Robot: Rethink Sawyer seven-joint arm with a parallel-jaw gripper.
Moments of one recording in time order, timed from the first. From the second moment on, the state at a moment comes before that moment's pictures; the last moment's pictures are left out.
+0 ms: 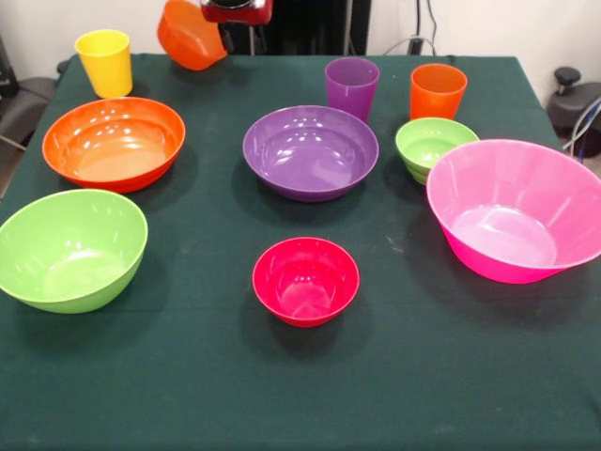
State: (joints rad) arm -0.79 -0.45 0.10 2.08 -0.69 0.30 1.89
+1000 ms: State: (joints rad) arm -0.79 -0.42 0.07 2.08 -0.71 0.30 1.89
